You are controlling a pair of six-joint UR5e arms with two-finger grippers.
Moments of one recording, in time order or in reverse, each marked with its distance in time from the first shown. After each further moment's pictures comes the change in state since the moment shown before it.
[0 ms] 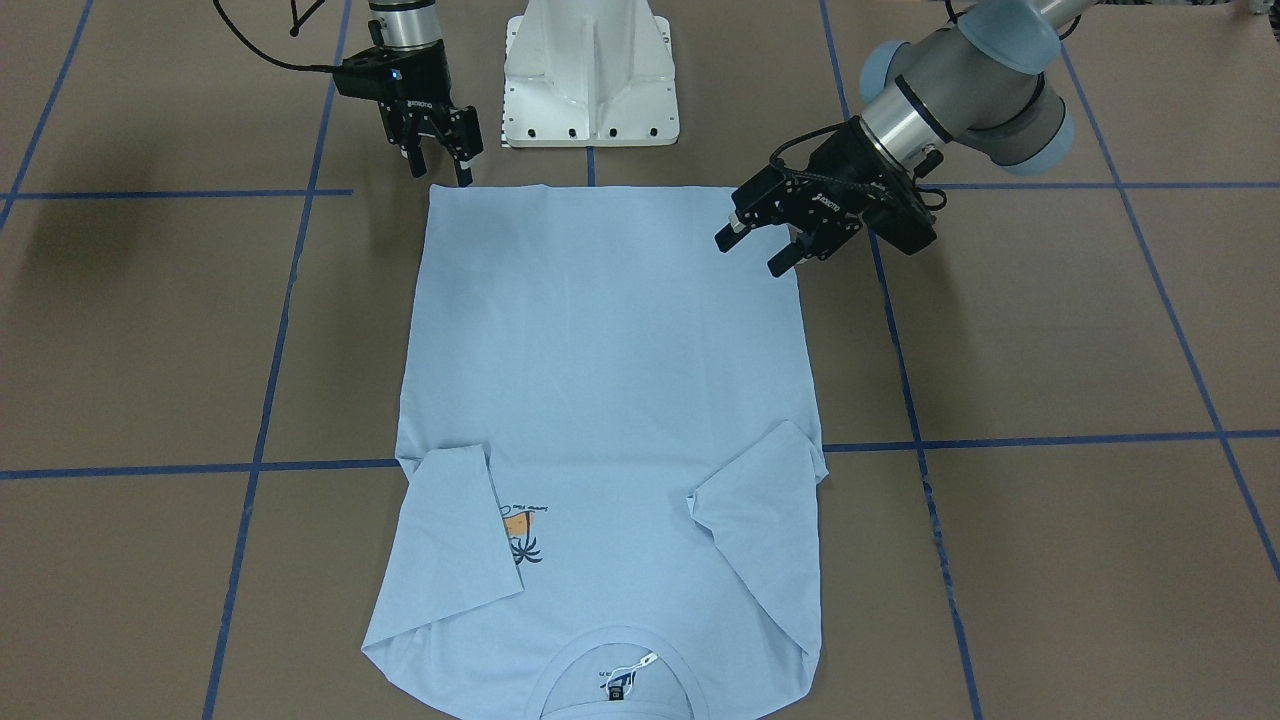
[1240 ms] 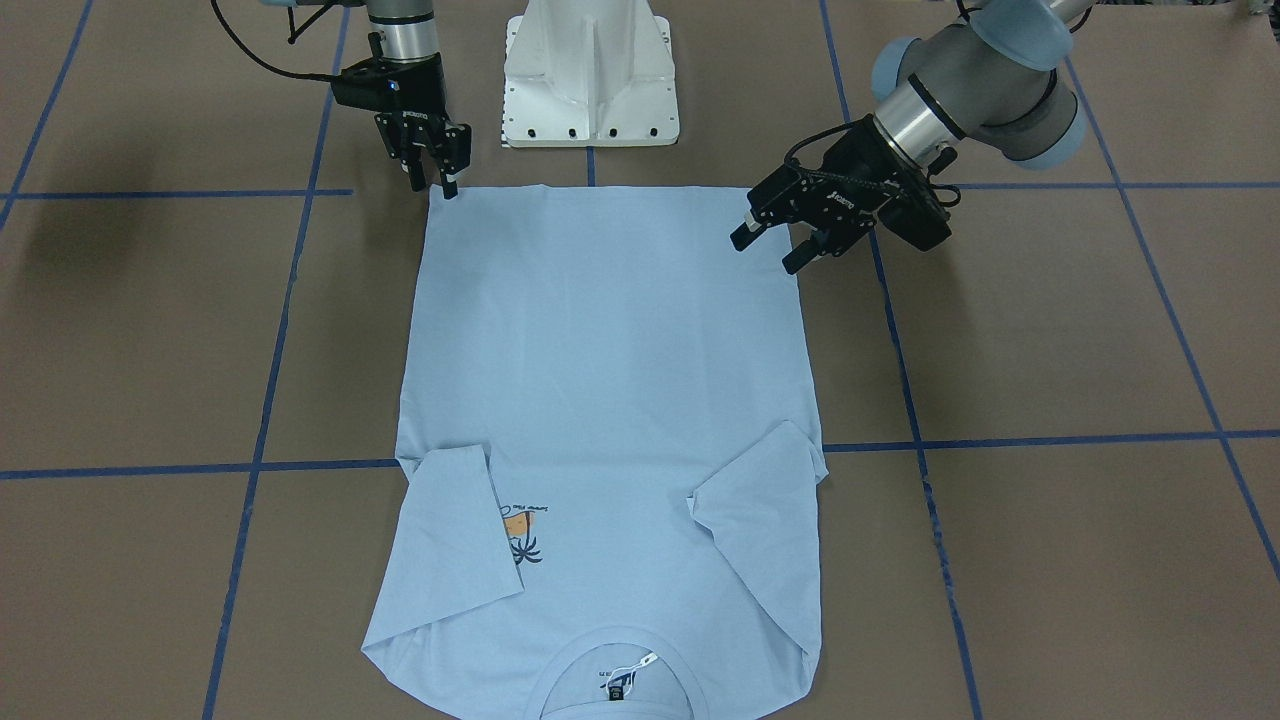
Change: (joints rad) left arm 0.000 0.039 -0.018 -0.002 0.001 0.001; right arm -0.001 -0.002 -0.028 -0.011 0.001 -0.001
